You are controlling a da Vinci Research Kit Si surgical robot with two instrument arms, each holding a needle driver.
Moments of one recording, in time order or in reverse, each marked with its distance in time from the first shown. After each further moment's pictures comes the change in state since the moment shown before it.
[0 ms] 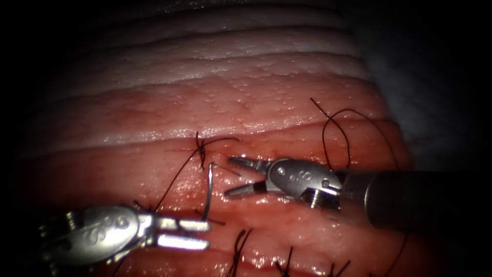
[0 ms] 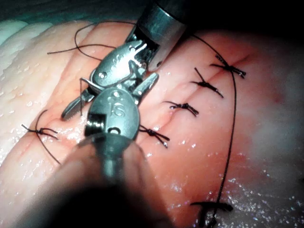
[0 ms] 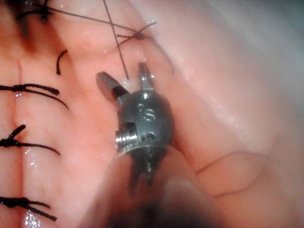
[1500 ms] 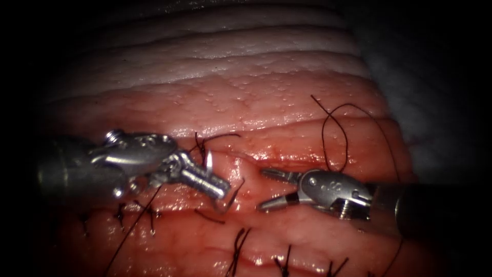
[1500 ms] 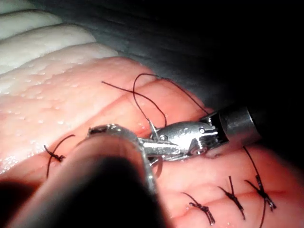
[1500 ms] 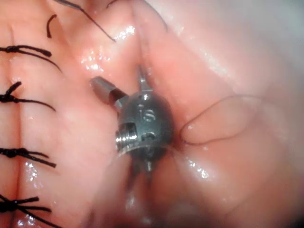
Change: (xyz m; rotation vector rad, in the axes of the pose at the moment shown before) right arm -0.003 0.001 -0.005 -0.055 -0.015 0.037; left arm -0.002 -0.008 0.002 -0.387 0.050 -0.559
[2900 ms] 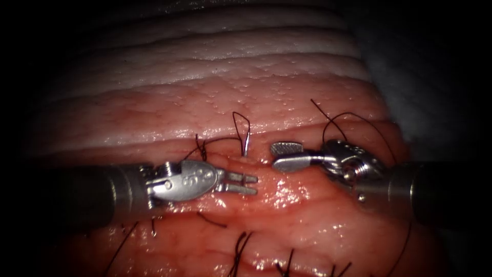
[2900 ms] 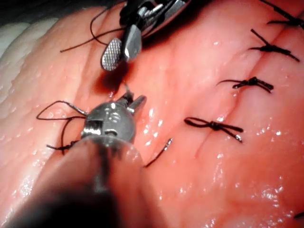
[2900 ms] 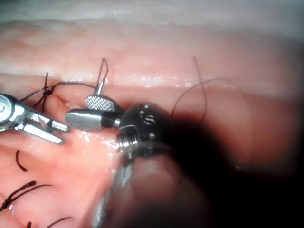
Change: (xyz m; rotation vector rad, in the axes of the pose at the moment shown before) right arm 0.006 0.003 -0.004 0.194 0.328 0.596; left arm -0.008 -0.012 0.003 0.455 -0.295 0.501
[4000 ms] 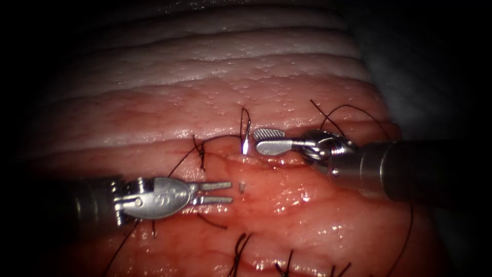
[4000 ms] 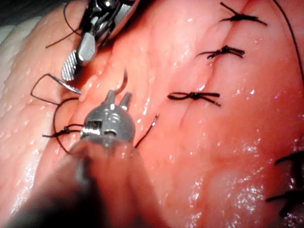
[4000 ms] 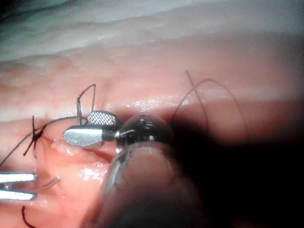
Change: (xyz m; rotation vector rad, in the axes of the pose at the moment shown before) right arm -0.001 0.005 0.003 0.014 0.136 0.399; left arm -0.001 0.003 -0.003 0.241 -0.071 0.202
